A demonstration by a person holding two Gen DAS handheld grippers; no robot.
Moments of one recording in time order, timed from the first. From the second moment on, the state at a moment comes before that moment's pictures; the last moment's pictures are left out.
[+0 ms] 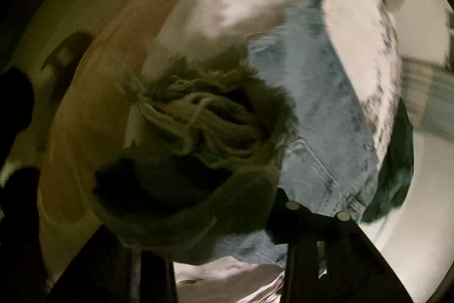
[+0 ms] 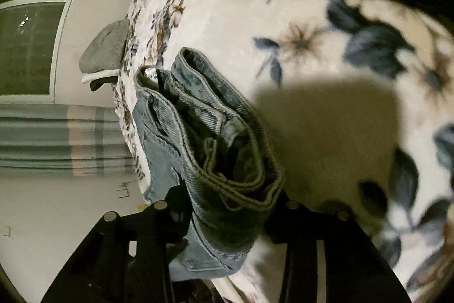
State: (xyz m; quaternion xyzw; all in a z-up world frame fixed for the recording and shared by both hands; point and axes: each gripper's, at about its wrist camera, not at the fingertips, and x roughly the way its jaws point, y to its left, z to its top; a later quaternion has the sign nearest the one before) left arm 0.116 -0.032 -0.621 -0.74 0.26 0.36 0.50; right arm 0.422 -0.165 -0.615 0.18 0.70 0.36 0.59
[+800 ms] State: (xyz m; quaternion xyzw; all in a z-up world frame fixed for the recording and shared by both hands) left arm 0.103 -0.001 -0.629 -0.70 0.24 0.32 0.59; right arm 0.354 -0.182 -0.645 0.28 0.72 0.29 0.56
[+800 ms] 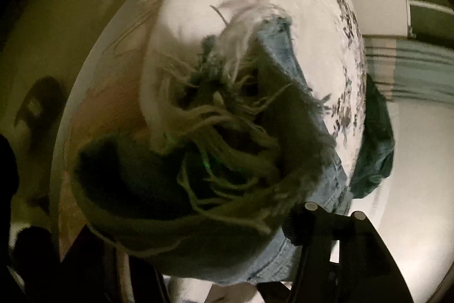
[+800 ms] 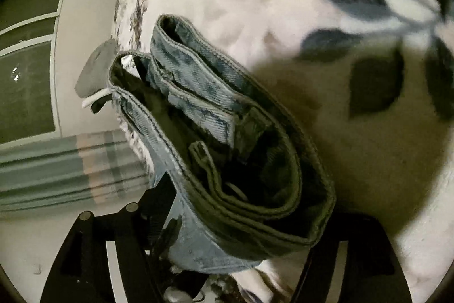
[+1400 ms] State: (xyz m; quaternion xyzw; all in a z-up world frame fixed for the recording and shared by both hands) left arm 0.179 0.022 -0.451 -0.58 0.31 0.24 0.71; right arm 0.381 -0.205 -0.503 0.34 0.67 0.28 0.61
